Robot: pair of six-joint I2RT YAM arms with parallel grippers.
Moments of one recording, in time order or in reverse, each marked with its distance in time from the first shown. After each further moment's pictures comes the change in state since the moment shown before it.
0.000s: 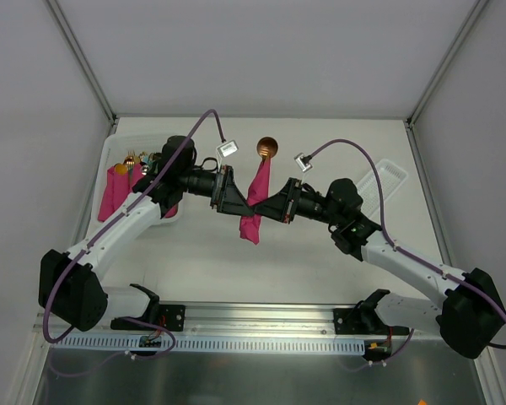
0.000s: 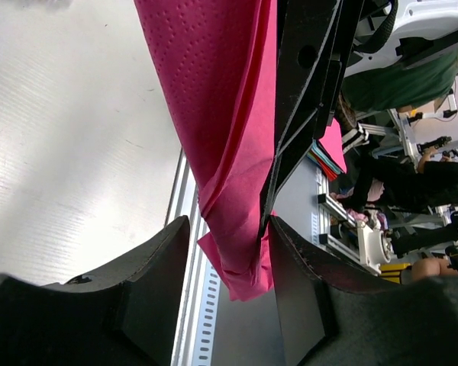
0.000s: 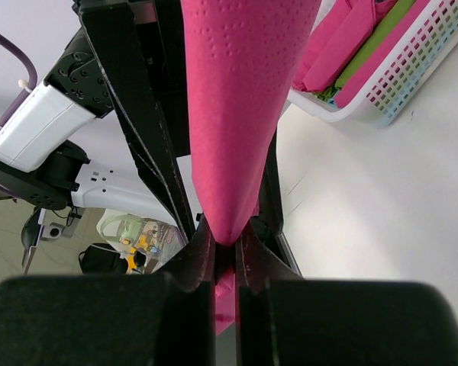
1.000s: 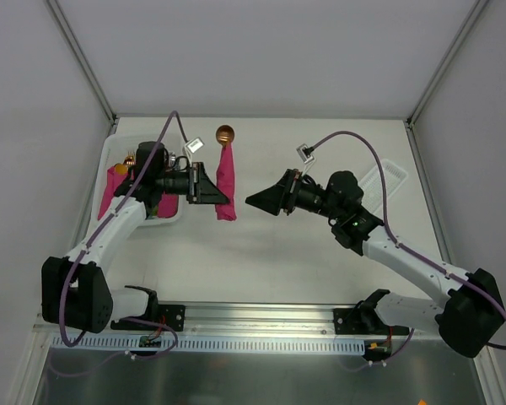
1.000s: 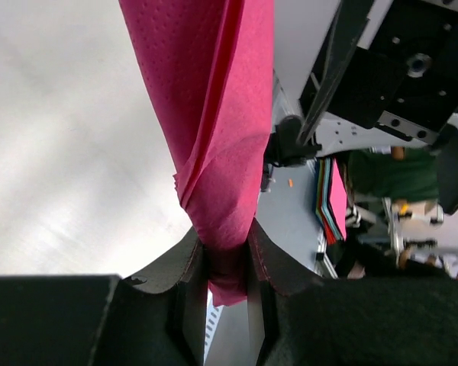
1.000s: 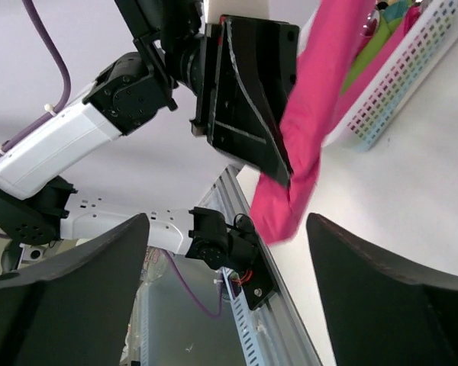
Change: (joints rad) left arm 0.212 -0.018 -0.112 0.012 -0.031 -0.068; right arm -0.003 0.015 0.081 -0.070 0.064 -0.039
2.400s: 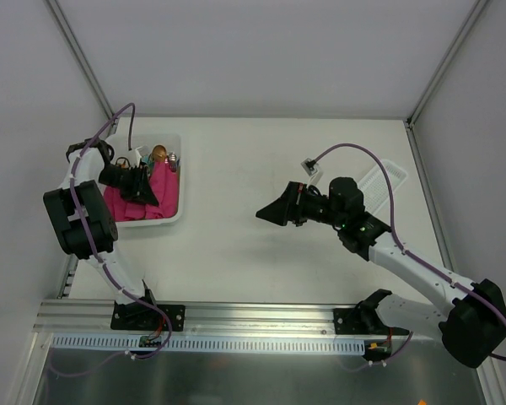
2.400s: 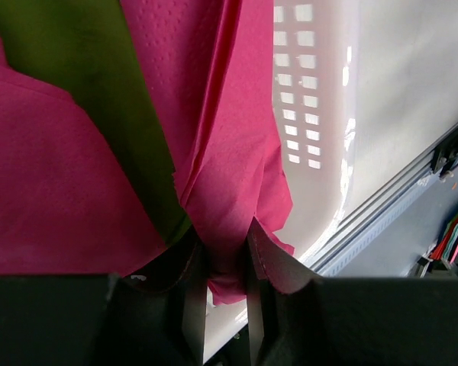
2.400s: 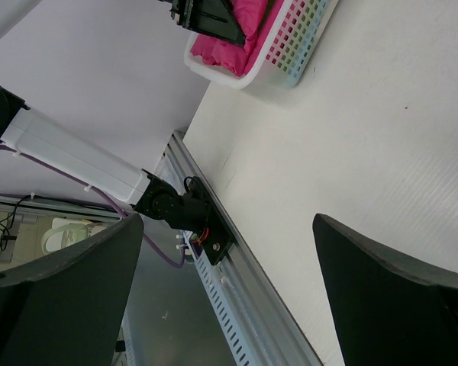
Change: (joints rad) left arm 0.587 0.555 0.484 -0.987 -0.423 1.012; right arm -0.058 -0.074 -0.071 -0.264 0.001 -0.098
